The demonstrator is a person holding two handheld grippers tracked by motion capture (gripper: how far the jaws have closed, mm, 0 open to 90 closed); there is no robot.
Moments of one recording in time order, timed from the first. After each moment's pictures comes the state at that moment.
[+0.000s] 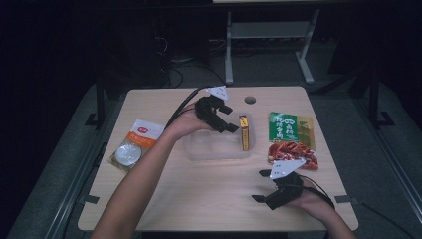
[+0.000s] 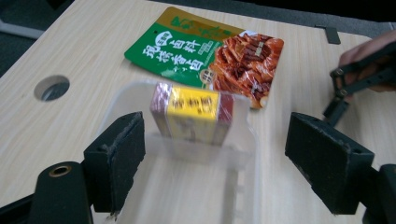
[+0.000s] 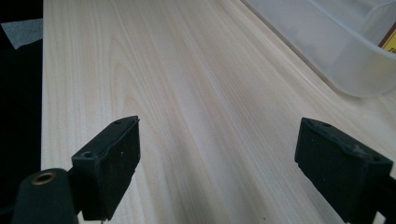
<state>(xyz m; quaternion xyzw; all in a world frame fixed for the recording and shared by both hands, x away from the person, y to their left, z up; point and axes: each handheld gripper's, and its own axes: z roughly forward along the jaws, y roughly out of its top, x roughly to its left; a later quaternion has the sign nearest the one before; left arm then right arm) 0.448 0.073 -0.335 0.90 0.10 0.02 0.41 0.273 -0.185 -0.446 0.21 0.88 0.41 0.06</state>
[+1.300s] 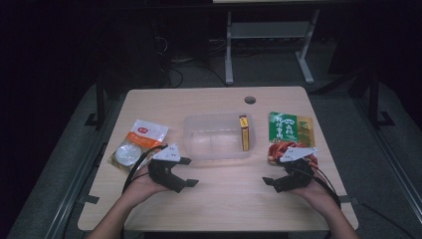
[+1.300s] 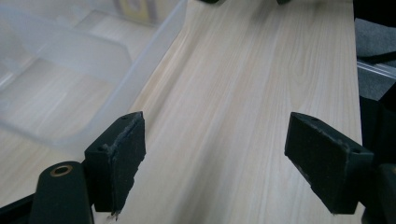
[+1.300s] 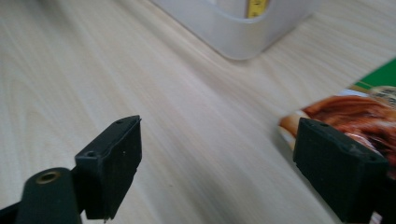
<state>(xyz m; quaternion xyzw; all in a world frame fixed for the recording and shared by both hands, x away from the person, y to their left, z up) 0.305 0.194 -0.411 0.89 0.18 0.04 0.43 0.297 -0.216 -0.438 0.34 0.86 0.37 0.11</state>
